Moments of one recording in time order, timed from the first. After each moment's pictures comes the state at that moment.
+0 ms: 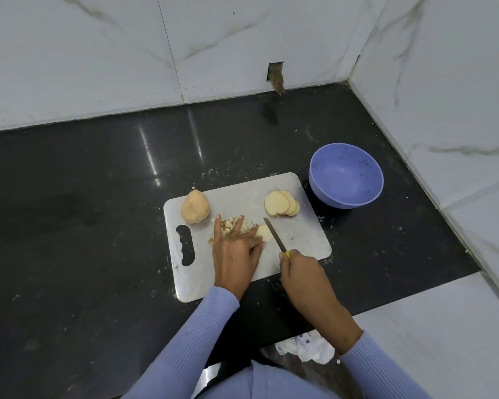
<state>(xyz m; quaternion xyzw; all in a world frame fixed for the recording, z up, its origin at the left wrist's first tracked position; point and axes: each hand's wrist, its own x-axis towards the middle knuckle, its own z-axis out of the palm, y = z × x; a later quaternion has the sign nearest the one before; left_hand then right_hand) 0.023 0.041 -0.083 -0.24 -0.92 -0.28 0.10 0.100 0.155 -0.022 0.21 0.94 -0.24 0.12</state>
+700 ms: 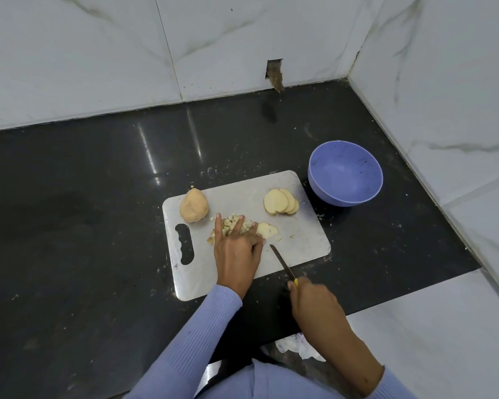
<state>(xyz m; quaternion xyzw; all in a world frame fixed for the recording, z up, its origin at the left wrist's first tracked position) 0.027 0.046 -0.081 -0.23 -0.93 -0.26 0.10 0.142 0.154 -0.022 0.22 0.94 -0.20 0.19</state>
